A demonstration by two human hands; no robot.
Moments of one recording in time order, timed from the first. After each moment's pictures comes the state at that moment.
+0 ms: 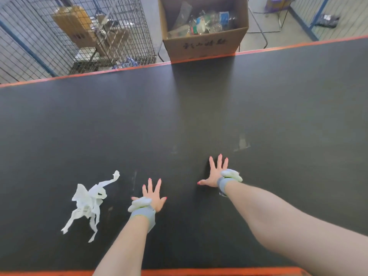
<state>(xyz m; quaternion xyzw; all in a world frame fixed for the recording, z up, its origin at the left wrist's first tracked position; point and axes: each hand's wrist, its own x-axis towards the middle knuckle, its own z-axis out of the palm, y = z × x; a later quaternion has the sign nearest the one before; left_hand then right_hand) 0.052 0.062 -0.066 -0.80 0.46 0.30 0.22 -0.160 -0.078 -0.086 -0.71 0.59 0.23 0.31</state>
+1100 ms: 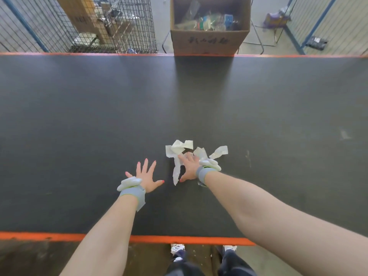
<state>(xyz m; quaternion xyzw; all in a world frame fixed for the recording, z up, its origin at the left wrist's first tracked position) 0.050 0.102 -0.060 -0.81 0.49 0.29 0.16 -0.118 -0.013 -0.057 -0.82 0.45 0.23 0.26</state>
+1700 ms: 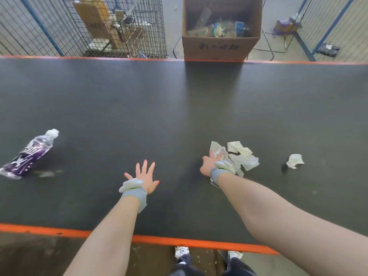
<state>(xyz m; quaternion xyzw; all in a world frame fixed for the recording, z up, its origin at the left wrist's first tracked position) 0.069 0.117 -0.046 -0.83 0.46 0.26 0.19 -0.129 -0.032 -0.057 -0.75 0.59 0.23 0.22</state>
